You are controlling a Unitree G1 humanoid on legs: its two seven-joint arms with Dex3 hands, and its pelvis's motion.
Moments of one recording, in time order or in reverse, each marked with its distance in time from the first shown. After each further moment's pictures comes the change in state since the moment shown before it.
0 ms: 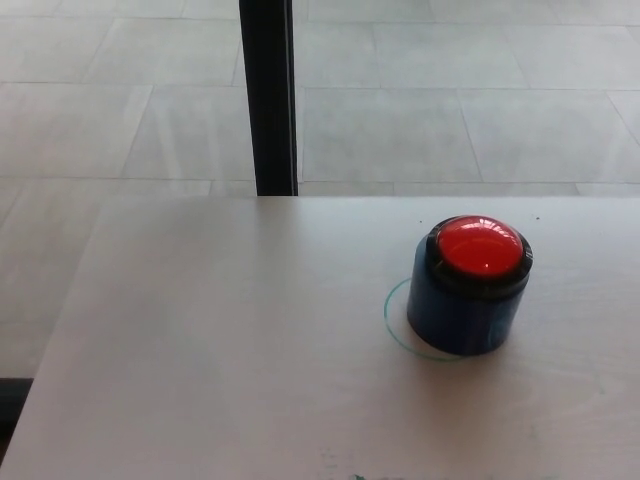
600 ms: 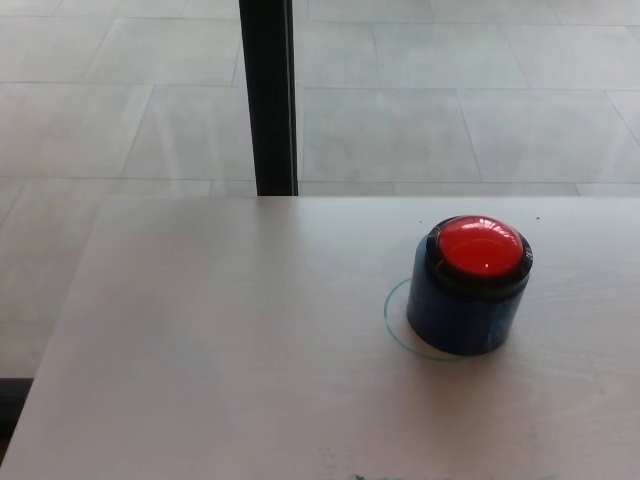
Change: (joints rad) left_arm 0.002 0.001 0.005 -0.004 -0.003 0.000 -0.006; right_arm 0.011 0.009 0.001 -0.013 0.023 -0.010 -0.012
